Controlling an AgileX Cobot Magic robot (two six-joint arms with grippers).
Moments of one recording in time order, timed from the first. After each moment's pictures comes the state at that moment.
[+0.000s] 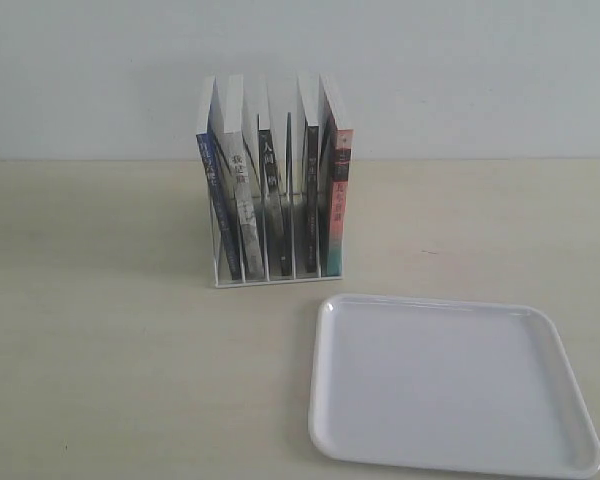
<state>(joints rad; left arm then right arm) -0.02 0.00 0.00 -0.02 0.33 0.10 0.01 0.00 0.00 0.04 0.33 0.00</state>
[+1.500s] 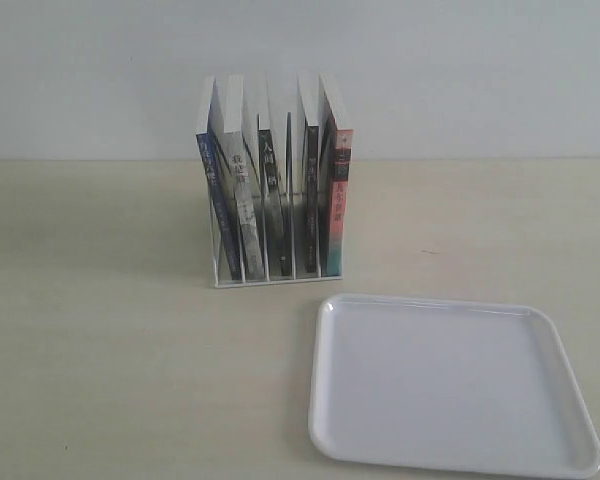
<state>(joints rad) -0.02 0.00 0.00 -0.02 0.33 0.10 0.01 0.71 -0.58 0.19 0.28 -0.28</state>
